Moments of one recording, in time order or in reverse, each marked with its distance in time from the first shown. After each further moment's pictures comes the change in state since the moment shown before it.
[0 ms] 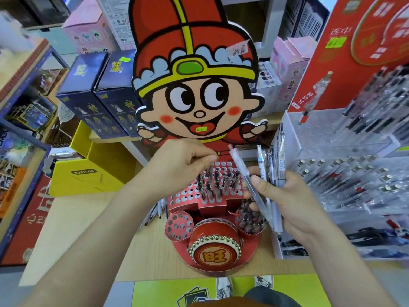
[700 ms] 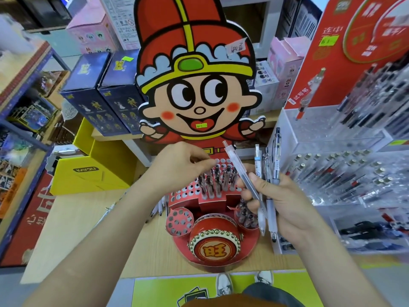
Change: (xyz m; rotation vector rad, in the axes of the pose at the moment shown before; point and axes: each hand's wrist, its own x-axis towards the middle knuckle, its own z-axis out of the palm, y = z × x) left_hand -0.003 -0.004 0.011 0.038 -0.063 -0.210; right_hand -0.008 0.008 0.008 0.258 -0.087 0.091
